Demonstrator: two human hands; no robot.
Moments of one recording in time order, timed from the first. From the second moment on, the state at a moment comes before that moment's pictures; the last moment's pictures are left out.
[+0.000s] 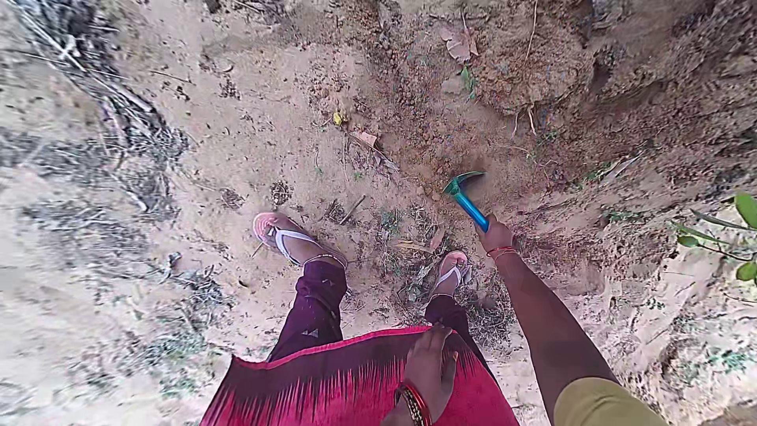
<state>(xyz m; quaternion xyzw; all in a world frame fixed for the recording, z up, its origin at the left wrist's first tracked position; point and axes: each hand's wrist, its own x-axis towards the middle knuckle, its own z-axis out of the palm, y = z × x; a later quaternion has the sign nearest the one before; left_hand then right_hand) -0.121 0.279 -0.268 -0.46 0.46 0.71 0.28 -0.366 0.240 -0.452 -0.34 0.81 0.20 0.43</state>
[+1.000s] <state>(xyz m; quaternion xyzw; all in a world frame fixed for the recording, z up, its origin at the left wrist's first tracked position) -0.119 0.268 -0.276 -0.45 0.38 0.76 0.27 -0.365 0.106 -0.355 -0.39 0.86 -0.04 0.33</state>
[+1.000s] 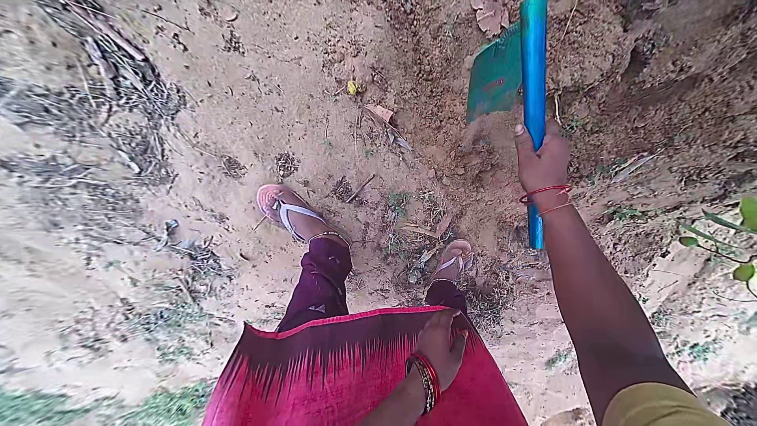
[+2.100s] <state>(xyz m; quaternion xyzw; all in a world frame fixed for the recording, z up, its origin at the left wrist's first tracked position) -0.114 0.271 -0.279 -0.48 0.33 0.78 0.24 -0.355 0.238 -0.459 -0.27 0.87 0.16 0.37</state>
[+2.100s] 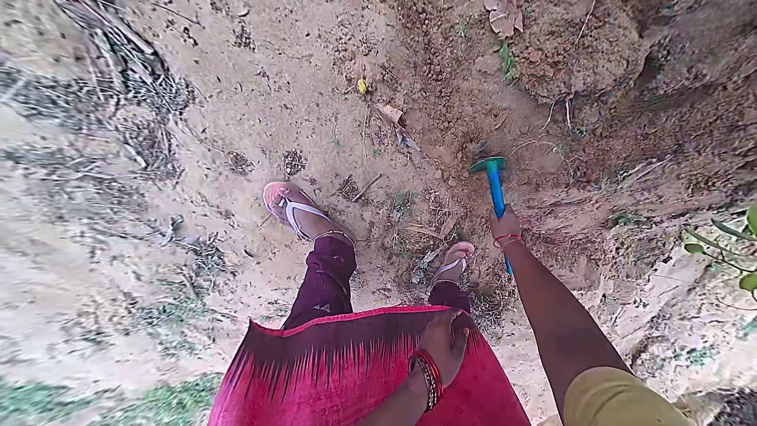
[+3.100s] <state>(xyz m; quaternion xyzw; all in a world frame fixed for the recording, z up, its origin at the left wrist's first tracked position) -0.119 0.272 -0.292 -0.53 0.29 0.77 0.22 -0.372 0.164 -0.444 -0.31 0.79 0.30 0.44</state>
